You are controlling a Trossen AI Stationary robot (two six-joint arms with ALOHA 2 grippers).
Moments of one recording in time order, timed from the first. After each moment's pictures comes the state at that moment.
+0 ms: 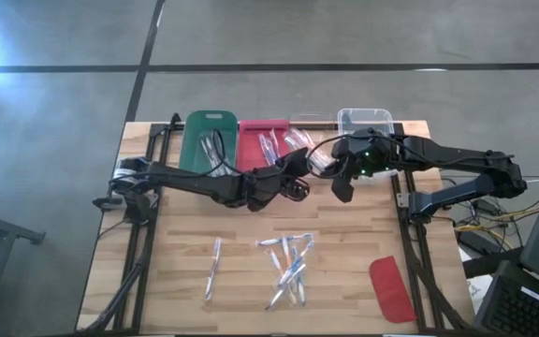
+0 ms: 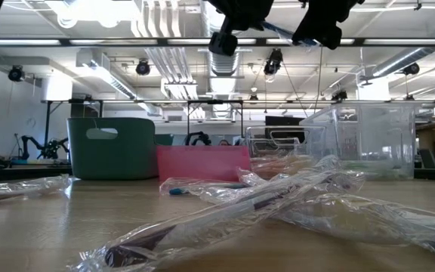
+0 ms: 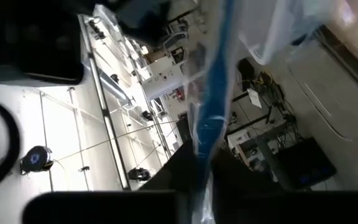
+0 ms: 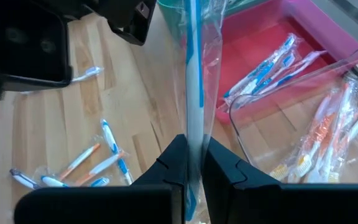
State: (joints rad) left arm -0.07 1.82 1.47 0.34 -0.92 1.93; right arm -0.15 1.15 1.14 -0.72 -0.01 0.28
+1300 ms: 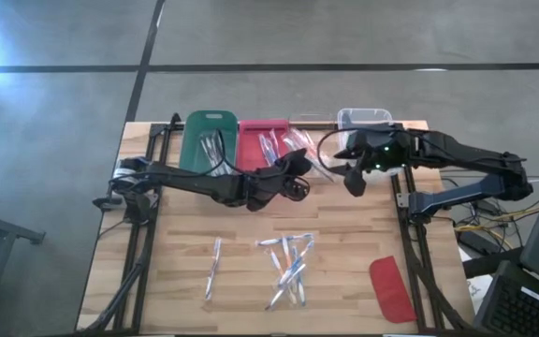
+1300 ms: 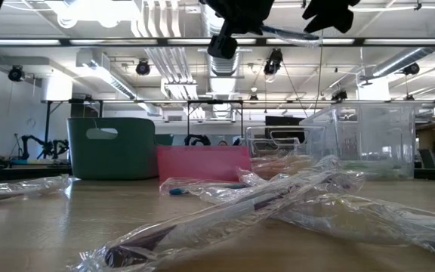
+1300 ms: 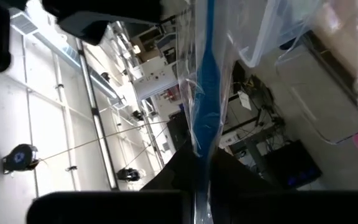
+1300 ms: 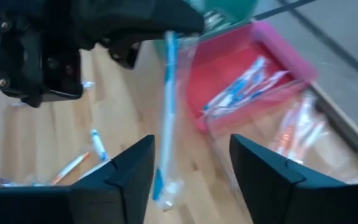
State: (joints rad) left arm -0.07 1.81 1.47 0.29 -0.93 1.85; right arm -0.16 1.07 1.21 -0.82 0.06 0.25
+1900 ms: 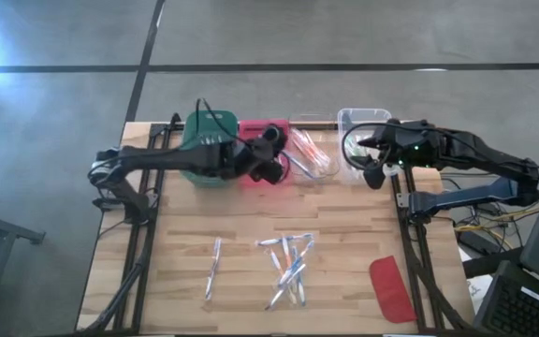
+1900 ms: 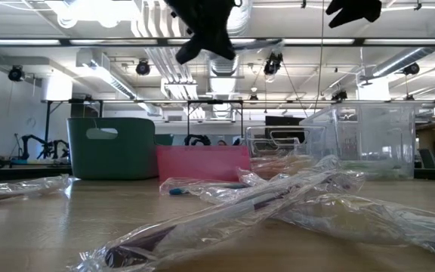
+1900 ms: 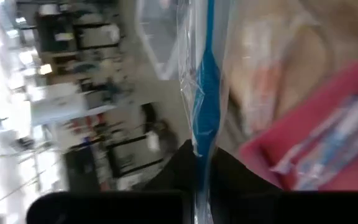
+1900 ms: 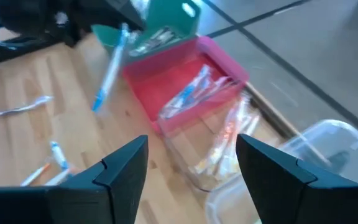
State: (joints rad) left arm 0.08 1.63 1.47 -0.33 -0.58 1.29; right arm -0.16 0.91 1.22 -0.94 0.25 0.26
